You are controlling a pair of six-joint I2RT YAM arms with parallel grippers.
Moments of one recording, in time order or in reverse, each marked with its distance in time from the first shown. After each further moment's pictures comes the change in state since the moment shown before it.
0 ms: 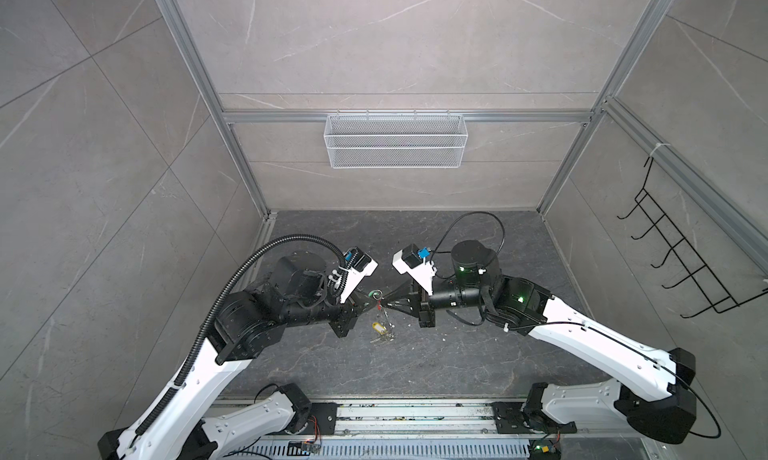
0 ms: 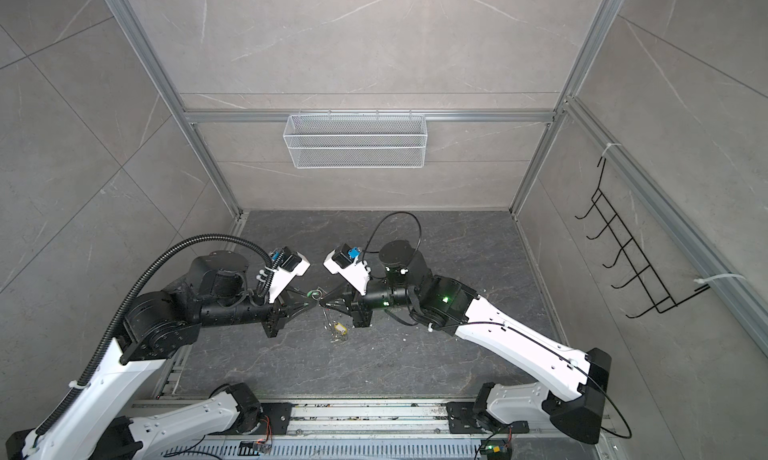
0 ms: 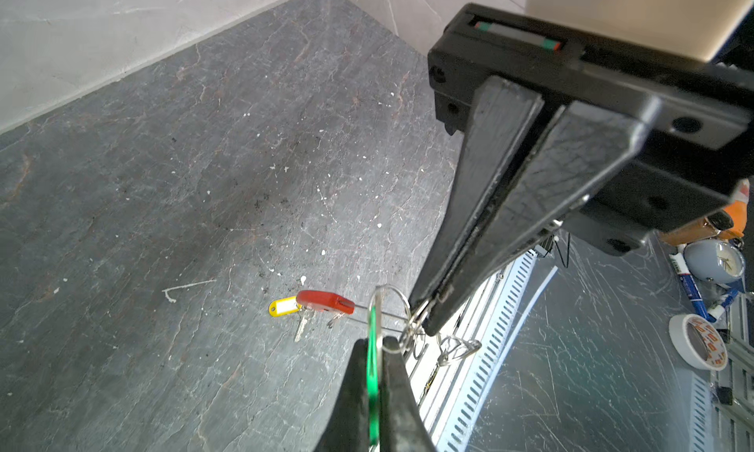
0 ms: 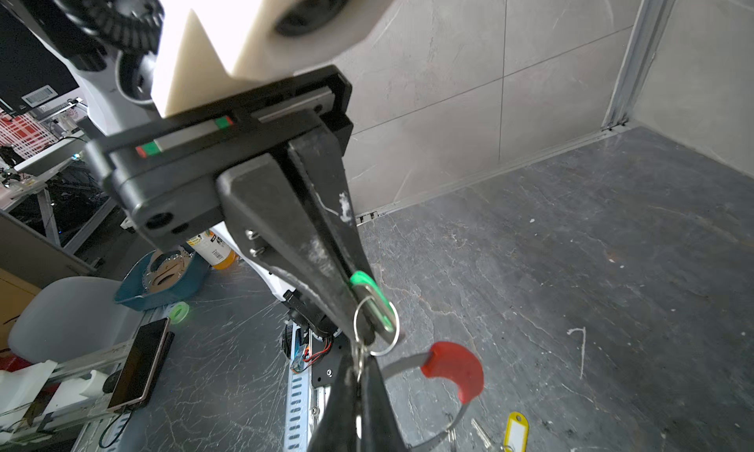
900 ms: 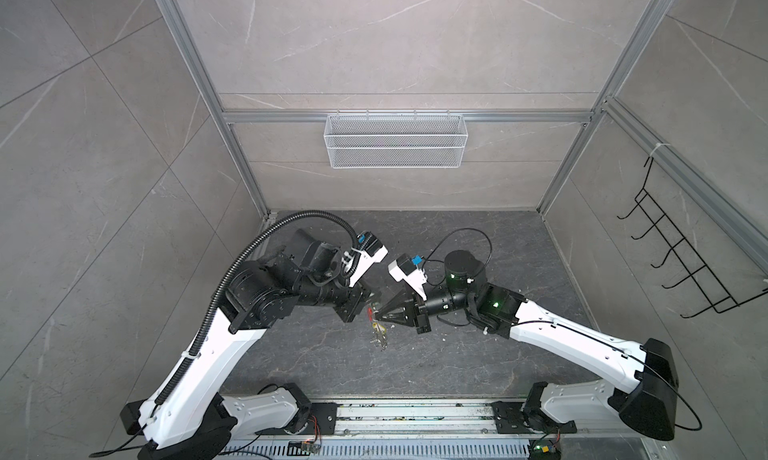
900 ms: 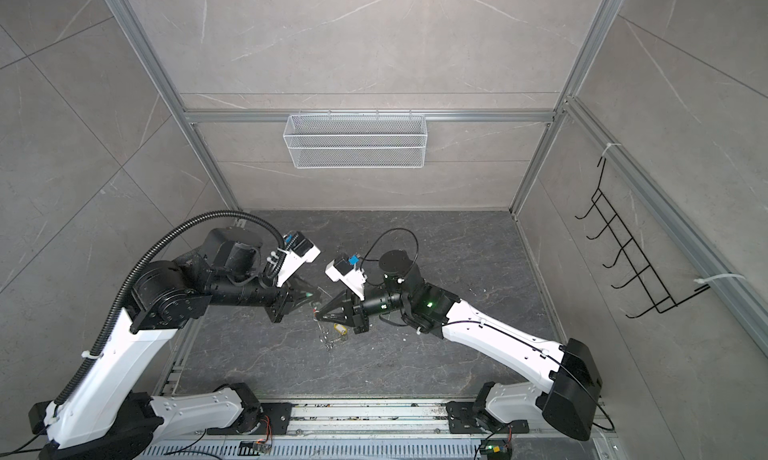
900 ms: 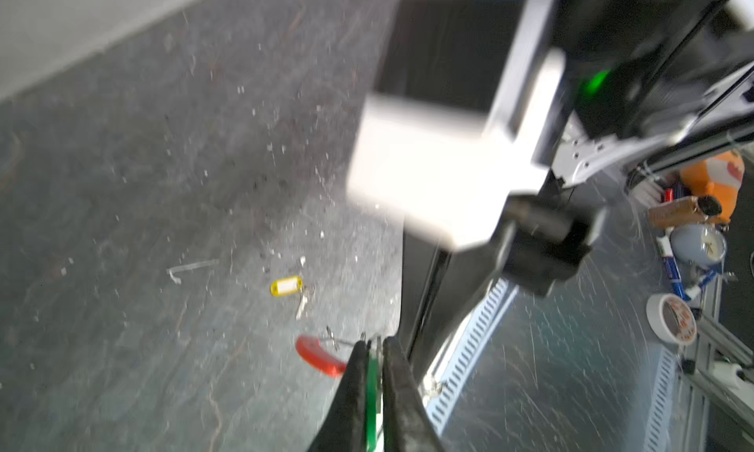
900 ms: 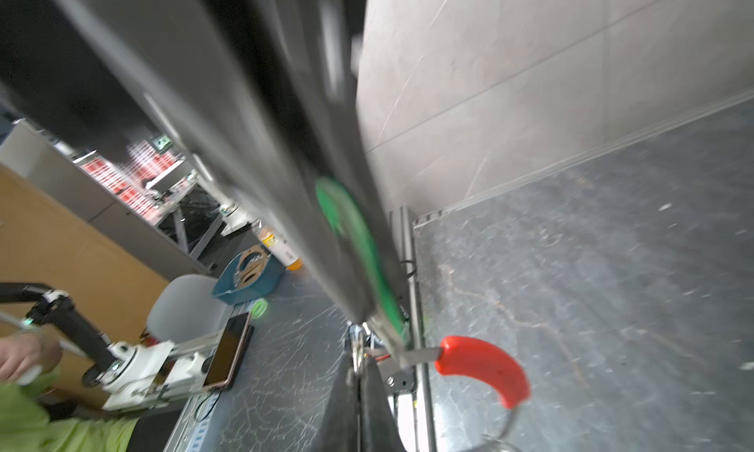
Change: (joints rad) left arm 0.006 0.200 0.282 -0.103 0.025 0.029; right arm -0.035 0.026 -0.296 0.452 -0.279 0.269
